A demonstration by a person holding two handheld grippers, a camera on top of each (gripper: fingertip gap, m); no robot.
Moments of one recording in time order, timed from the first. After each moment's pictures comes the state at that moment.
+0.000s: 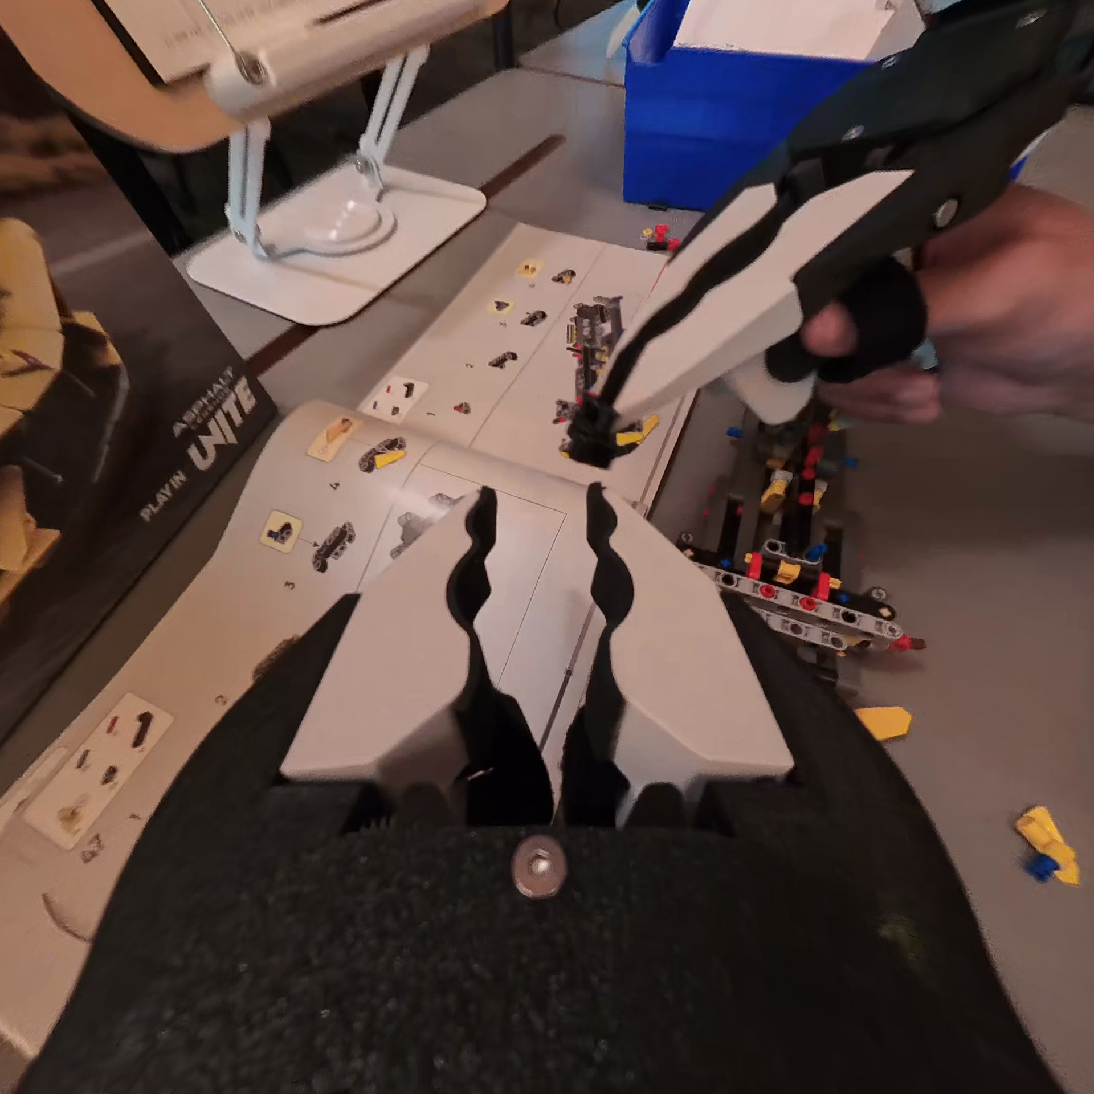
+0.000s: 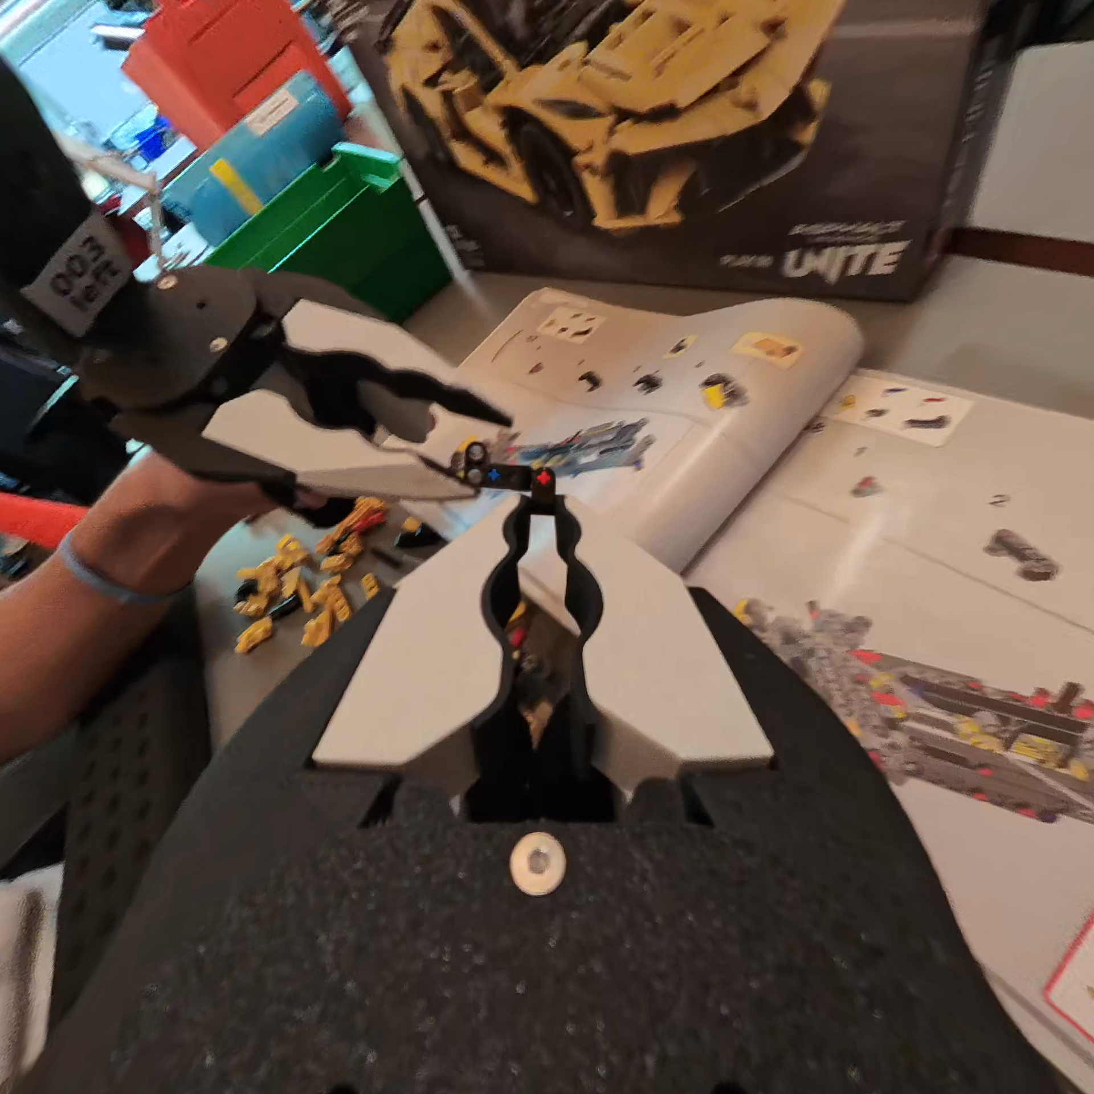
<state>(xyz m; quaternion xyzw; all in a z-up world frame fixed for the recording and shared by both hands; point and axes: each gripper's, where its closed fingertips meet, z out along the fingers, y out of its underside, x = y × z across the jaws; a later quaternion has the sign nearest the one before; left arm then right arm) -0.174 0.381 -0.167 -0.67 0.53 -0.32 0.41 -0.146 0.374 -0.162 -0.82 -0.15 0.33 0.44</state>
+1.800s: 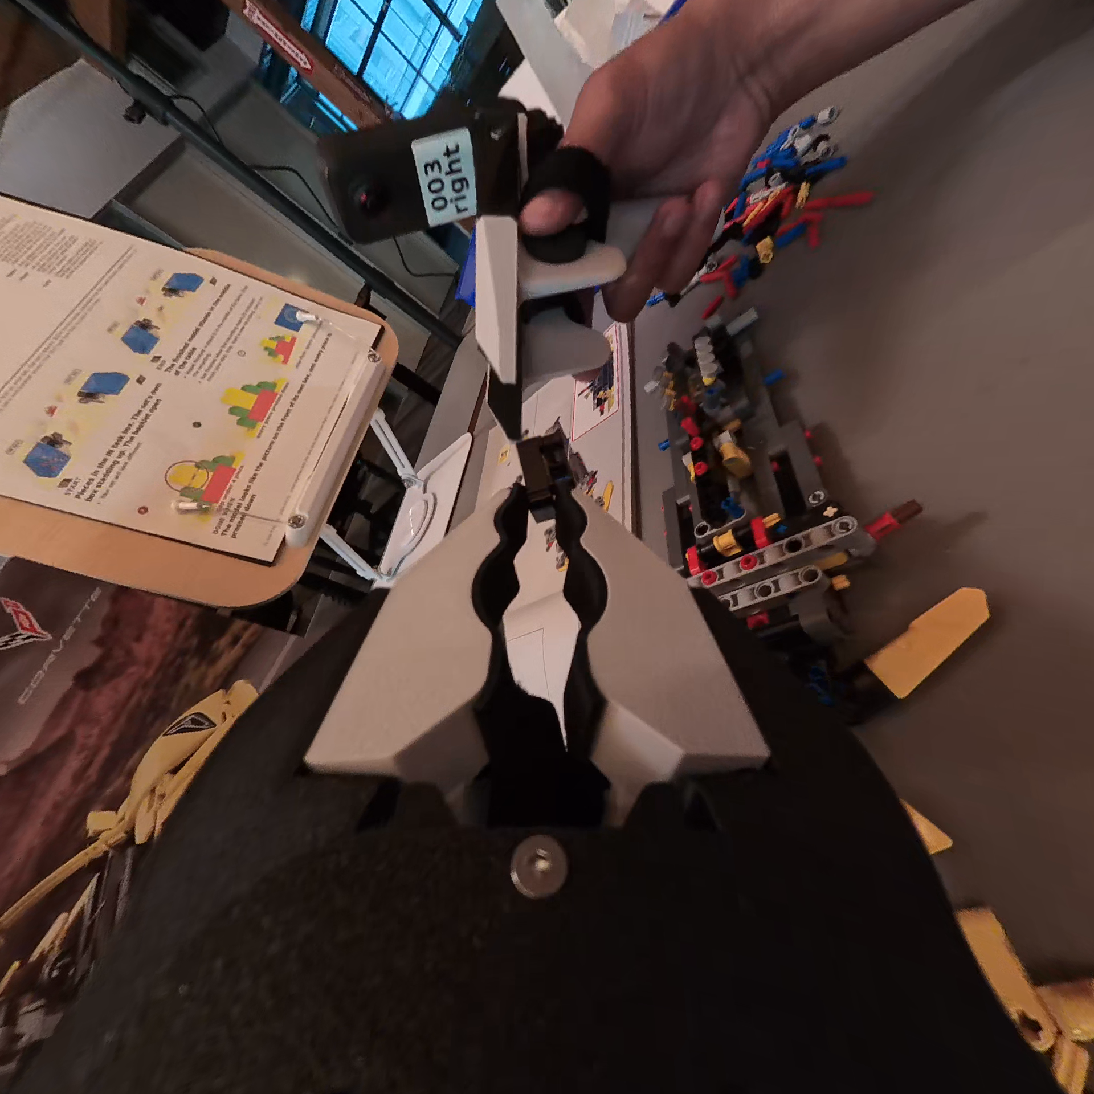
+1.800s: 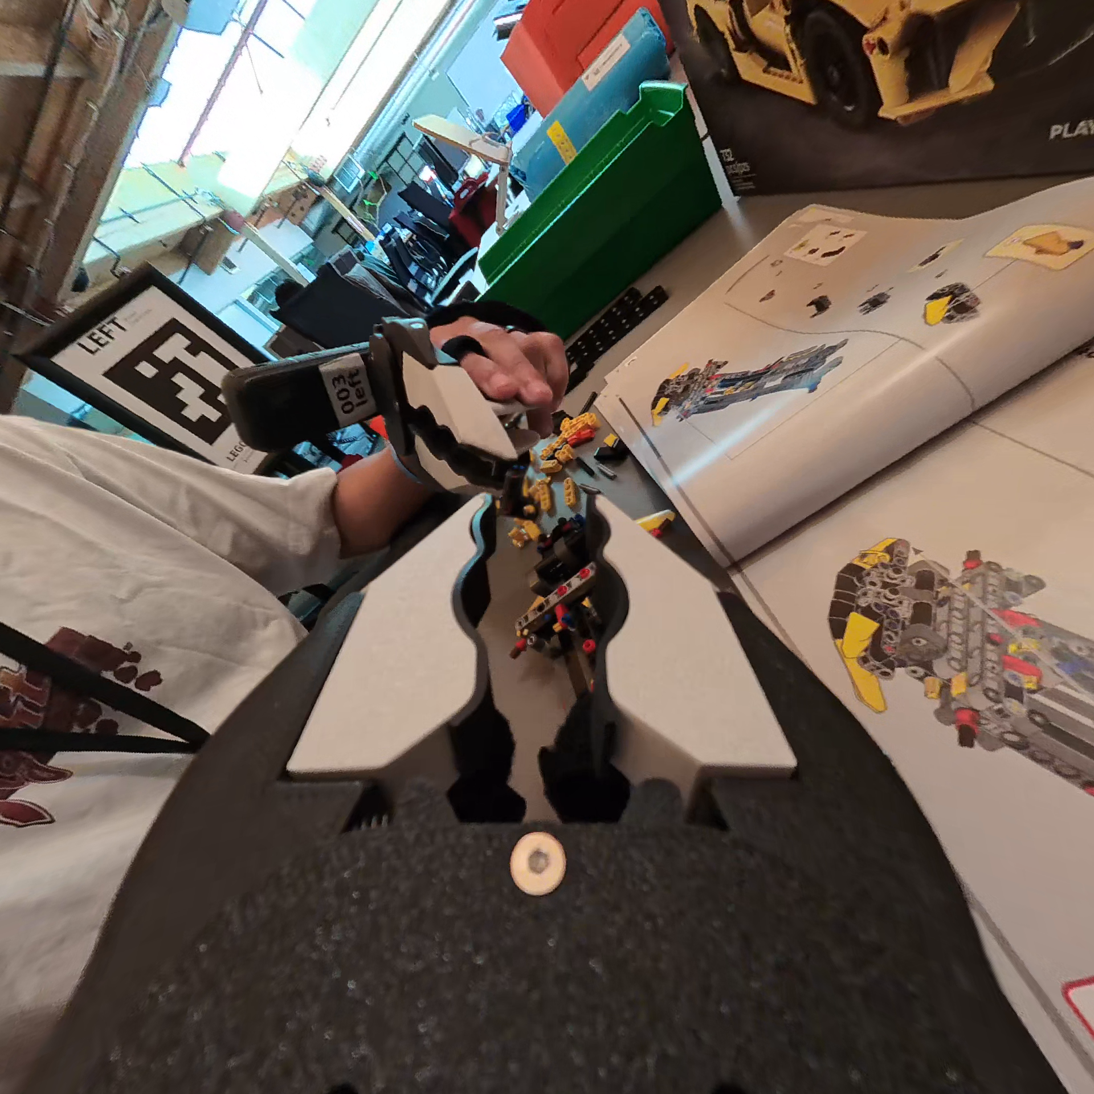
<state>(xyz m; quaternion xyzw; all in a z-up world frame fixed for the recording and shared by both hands) -0.157 0.306 -0.147 -0.34 0.70 -0.16 0.60 -0.119 0.314 -0.137 -0.73 -0.24 0.55 0.33</state>
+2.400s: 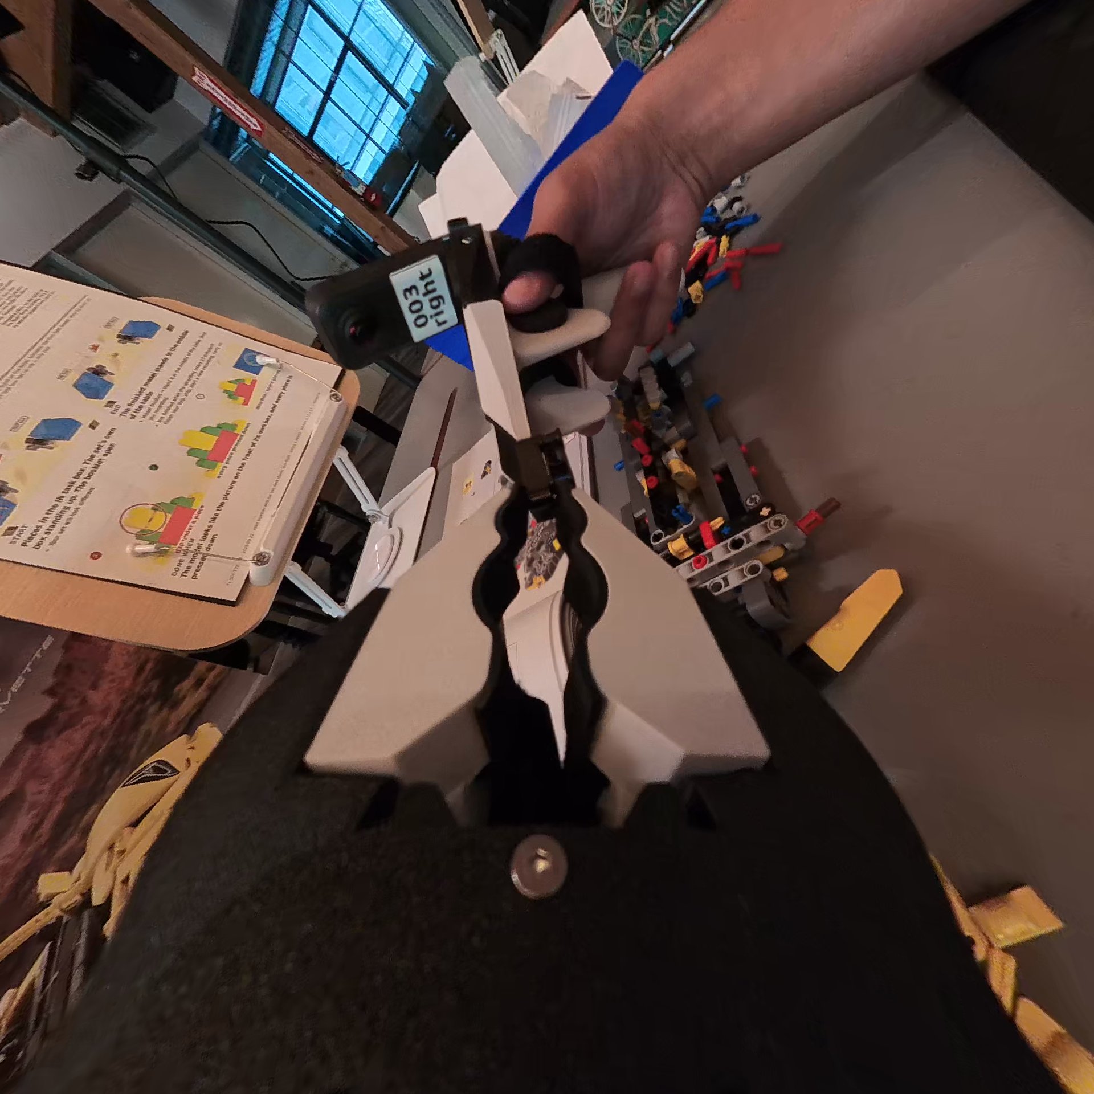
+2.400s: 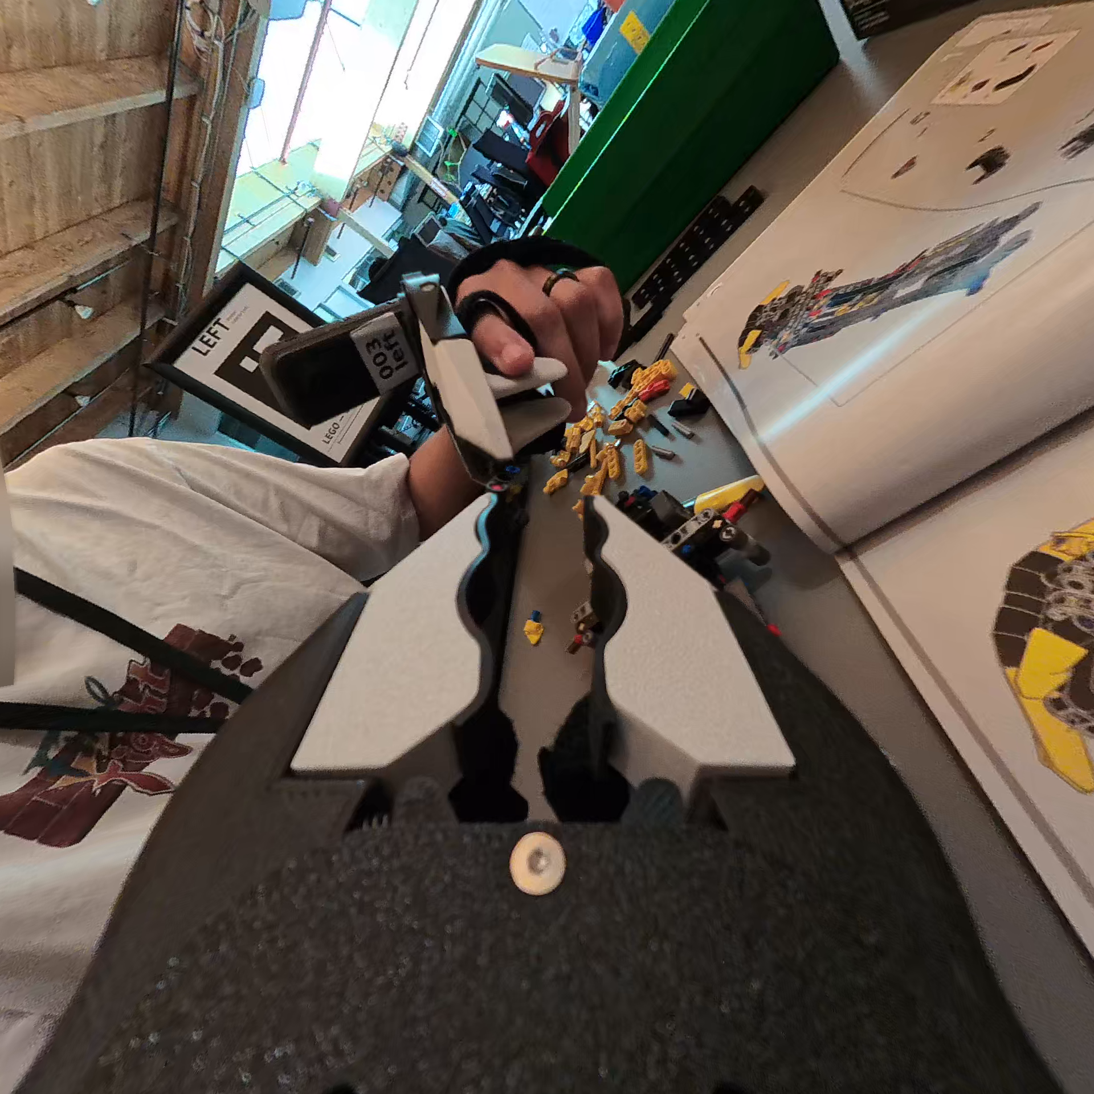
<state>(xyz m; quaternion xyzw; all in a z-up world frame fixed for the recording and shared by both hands) -0.165 0.289 -0.146 -0.31 0.72 -0.21 0.58 -0.150 0.297 -0.149 -0.71 -0.23 0.62 0.23</state>
